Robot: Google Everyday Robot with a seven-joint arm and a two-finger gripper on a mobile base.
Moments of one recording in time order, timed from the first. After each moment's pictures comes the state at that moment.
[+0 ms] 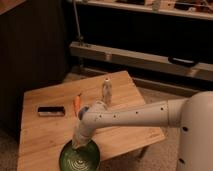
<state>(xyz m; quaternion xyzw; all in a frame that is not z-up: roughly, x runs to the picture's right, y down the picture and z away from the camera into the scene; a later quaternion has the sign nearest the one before) -0.167 0.284 0.760 -0.34 -0.30 -0.15 0.88</state>
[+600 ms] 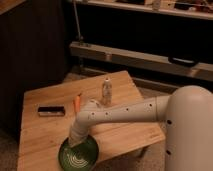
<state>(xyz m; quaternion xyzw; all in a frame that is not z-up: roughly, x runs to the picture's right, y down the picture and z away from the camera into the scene) -0.201 0.265 0.750 -0.33 -0.33 -0.16 0.87</state>
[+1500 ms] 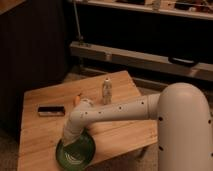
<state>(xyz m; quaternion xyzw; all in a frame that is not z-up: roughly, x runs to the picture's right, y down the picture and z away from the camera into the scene) -0.227 0.262 0.756 -0.31 -0.34 -0.16 0.87</state>
